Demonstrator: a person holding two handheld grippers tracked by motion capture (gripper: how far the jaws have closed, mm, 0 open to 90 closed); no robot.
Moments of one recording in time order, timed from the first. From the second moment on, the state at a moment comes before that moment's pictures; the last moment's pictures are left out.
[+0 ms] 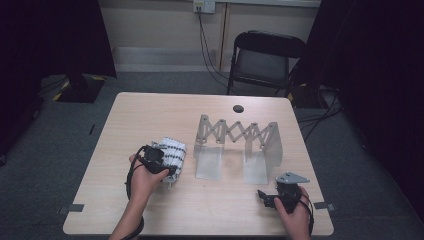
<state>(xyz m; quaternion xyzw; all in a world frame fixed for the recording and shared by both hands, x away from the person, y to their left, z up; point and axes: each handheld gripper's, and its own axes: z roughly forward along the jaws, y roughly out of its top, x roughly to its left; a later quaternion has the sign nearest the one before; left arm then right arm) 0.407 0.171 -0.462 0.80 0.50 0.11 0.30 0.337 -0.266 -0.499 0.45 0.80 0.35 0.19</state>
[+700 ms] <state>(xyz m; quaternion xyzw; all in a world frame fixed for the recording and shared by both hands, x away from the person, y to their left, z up) 0.407 0.173 -0.450 0.81 0.50 0.12 0.29 0.337 -0.266 -0.499 0.45 0.80 0.35 0.19</state>
